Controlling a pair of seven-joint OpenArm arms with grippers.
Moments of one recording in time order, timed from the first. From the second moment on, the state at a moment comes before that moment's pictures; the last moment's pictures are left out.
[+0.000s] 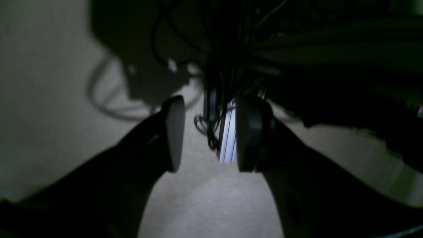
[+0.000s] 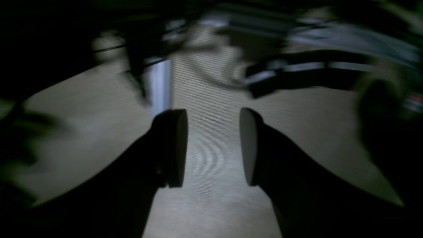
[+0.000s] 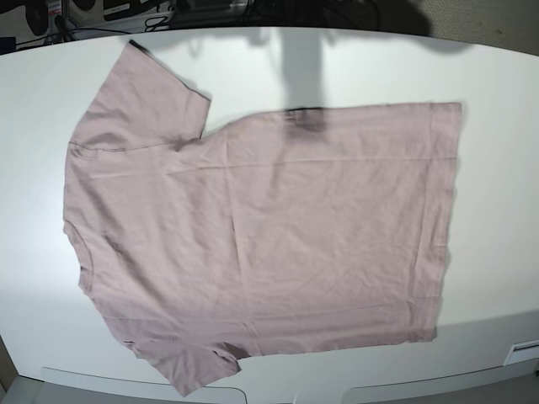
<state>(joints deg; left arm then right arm) 26.6 -1.3 -5.9 21.3 -5.1 -11.2 -25.6 -18.2 12.9 -16.0 20.7 7.4 13.7 1.6</state>
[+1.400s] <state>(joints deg) 63.7 -7.0 -5.7 75.5 -12.9 -11.3 -23.8 -63.3 29.7 -15.8 84.3 7.2 15.3 -3.8</state>
